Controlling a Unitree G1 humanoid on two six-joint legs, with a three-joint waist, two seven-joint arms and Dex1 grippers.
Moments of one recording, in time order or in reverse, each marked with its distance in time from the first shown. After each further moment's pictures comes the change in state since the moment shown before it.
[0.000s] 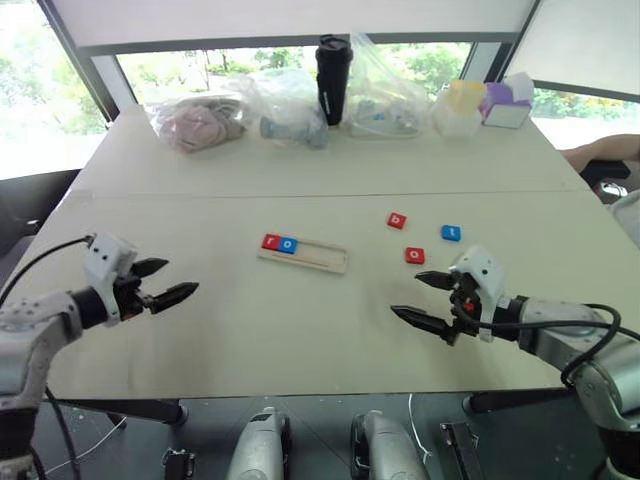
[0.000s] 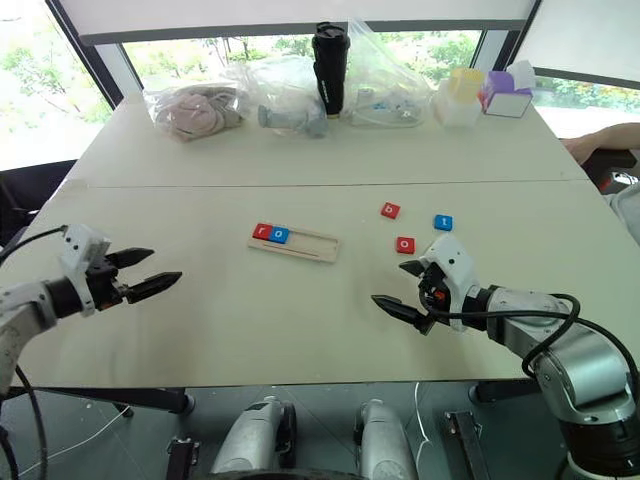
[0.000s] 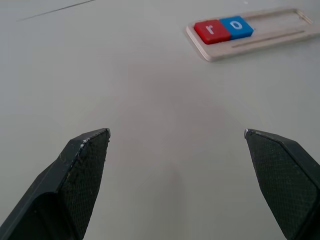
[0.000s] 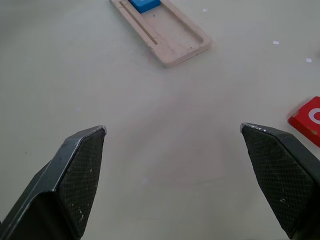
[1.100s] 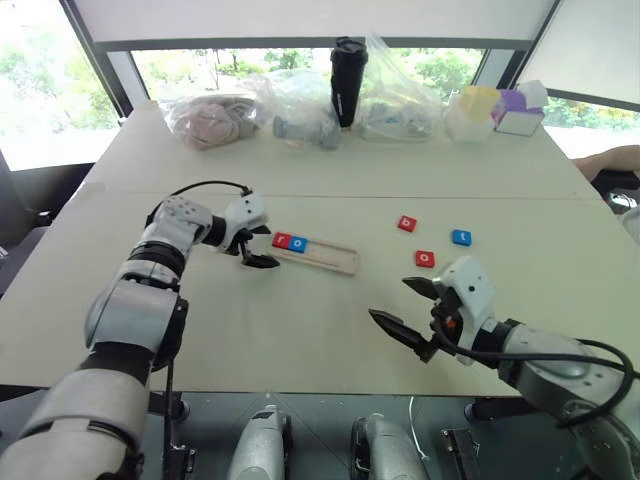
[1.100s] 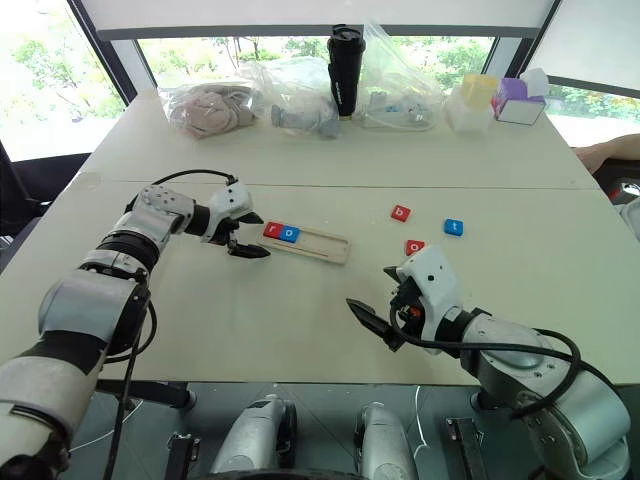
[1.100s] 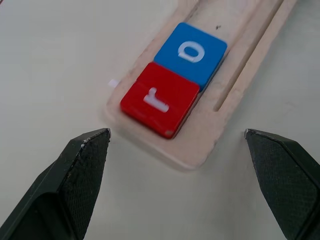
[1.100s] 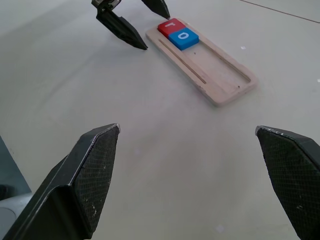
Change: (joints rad) left arm -1.001 -0.454 -0.488 1.310 0.661 -0.682 -0.290; right arm 0.146 0.158 -0.056 -0.396 0.143 0.204 -0.390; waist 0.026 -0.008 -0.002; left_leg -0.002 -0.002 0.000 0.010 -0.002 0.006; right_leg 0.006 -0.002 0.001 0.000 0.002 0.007
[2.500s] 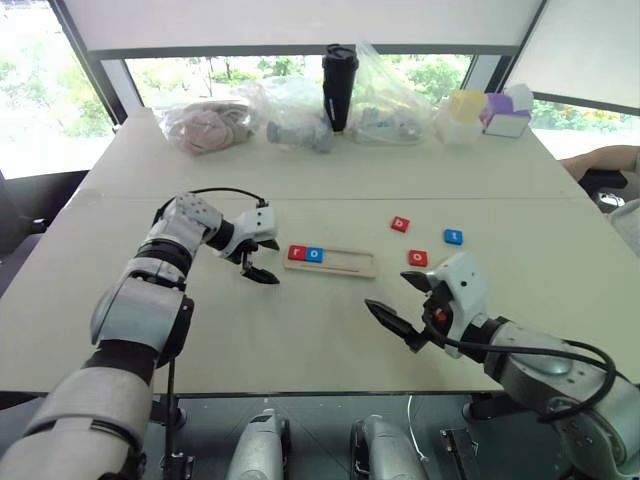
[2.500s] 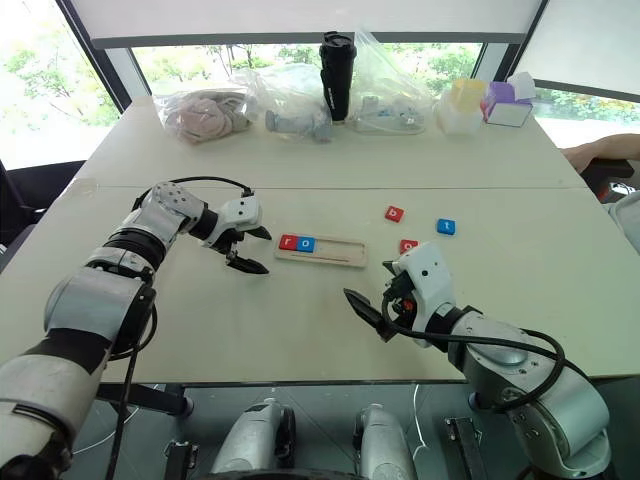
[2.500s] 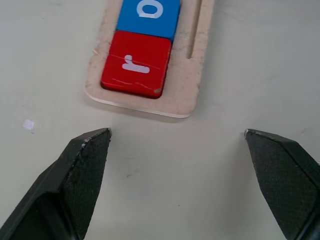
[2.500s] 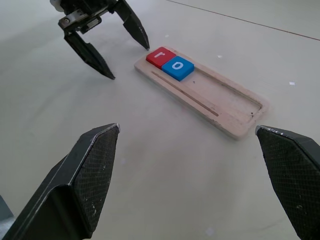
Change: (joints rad) left arm -0.017 -0.003 -0.018 0.000 0.094 -0.065 -0.111; right arm -0.020 0.039 0.076 0.053 -0.036 -0.073 -0.085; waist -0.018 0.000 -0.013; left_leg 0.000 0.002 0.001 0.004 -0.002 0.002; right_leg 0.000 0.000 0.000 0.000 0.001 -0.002
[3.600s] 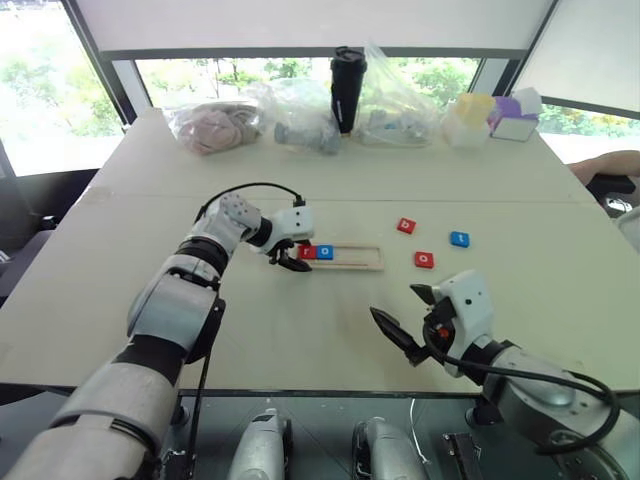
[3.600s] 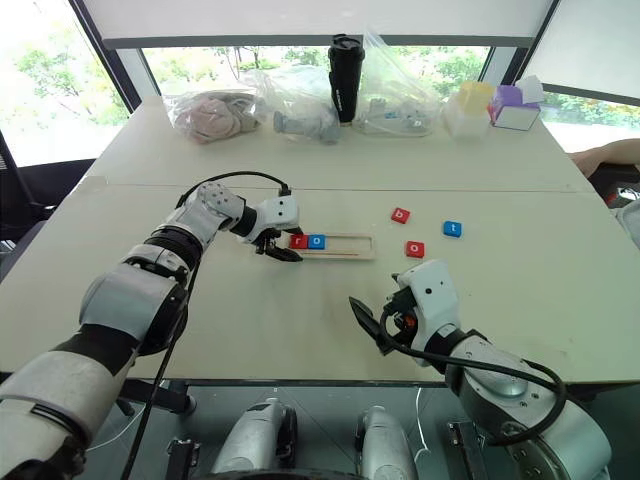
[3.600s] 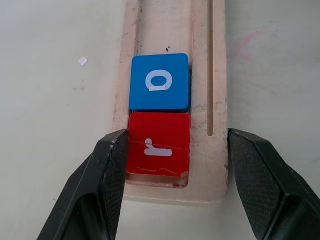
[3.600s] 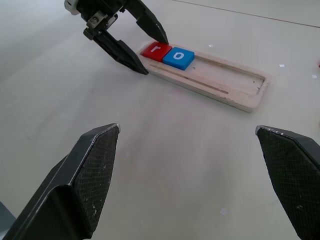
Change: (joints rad) left arm -0.029 -0.145 -0.014 -0.005 0.061 -0.011 0.138; right arm 0.116 0.051 0.001 -0.098 -0.005 0.000 -0.137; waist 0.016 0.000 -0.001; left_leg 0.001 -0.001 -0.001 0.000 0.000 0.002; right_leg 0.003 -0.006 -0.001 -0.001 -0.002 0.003
